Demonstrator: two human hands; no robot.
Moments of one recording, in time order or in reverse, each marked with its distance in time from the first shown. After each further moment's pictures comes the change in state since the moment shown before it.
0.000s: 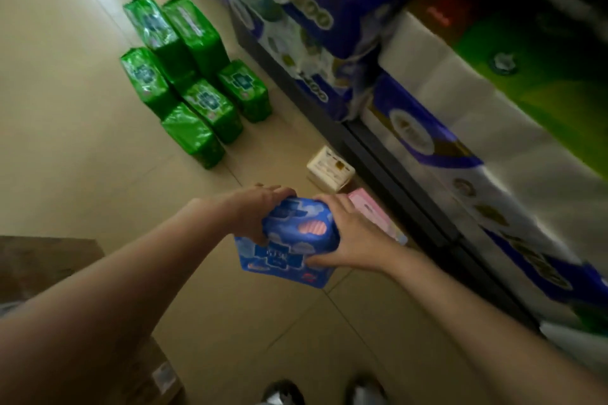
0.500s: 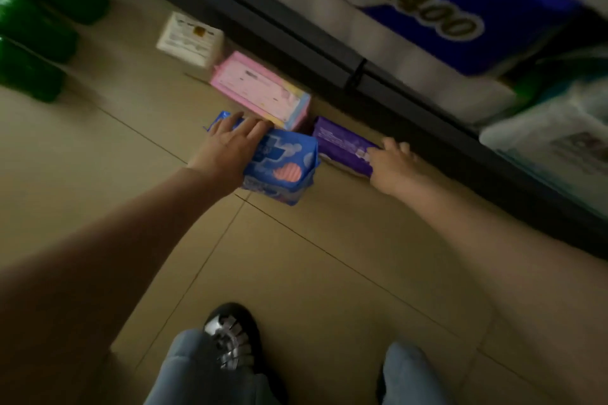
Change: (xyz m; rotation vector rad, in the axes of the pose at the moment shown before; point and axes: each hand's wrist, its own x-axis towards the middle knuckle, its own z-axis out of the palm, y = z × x) left_hand 0.138 0.150 0.200 0.313 0.268 0.080; right_hand -0.128 0.298 0.092 -0.316 0.212 0.688
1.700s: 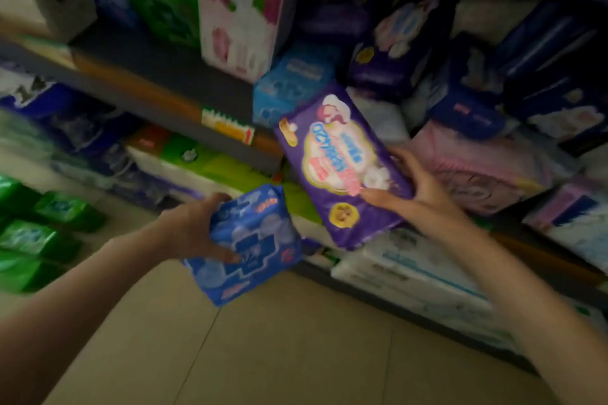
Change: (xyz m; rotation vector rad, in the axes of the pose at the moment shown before) left_hand -0.112 0.091 -0.432 -0.277 -0.161 -0.013; right_hand -0.323 0.074 -0.428 1.144 0.492 -0.303
